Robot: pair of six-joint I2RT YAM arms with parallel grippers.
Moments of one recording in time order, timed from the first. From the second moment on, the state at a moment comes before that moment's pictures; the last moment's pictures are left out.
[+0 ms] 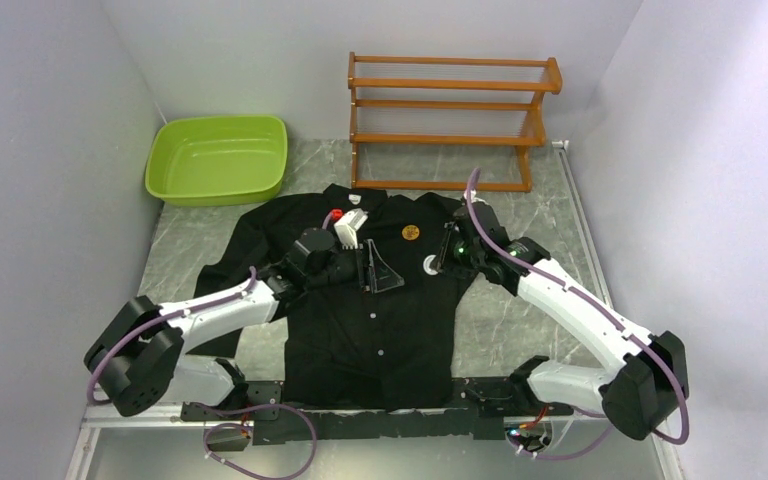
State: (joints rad) left arm -0.77 1.30 0.66 0.31 0.37 -0.81; right arm 0.57 1.15 0.92 -0.58 0.02 0.74
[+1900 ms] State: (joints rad) left arm -0.77 1.51 0.81 0.34 0.40 -0.75; right arm 0.62 1.22 0.92 -0.53 -0.11 0.74
